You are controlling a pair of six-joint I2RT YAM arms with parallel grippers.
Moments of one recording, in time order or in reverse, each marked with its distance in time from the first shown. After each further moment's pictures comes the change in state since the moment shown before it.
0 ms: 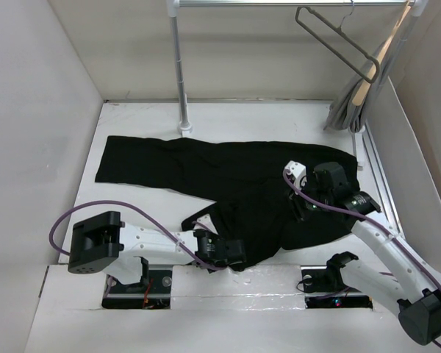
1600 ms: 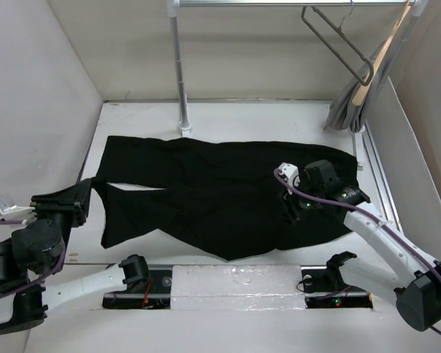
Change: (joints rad) left arm 0.291 -1.082 0.517 -0.585 -0.888 0.203; right arm 0.027 0.107 0.008 0.001 -0.001 -0.006
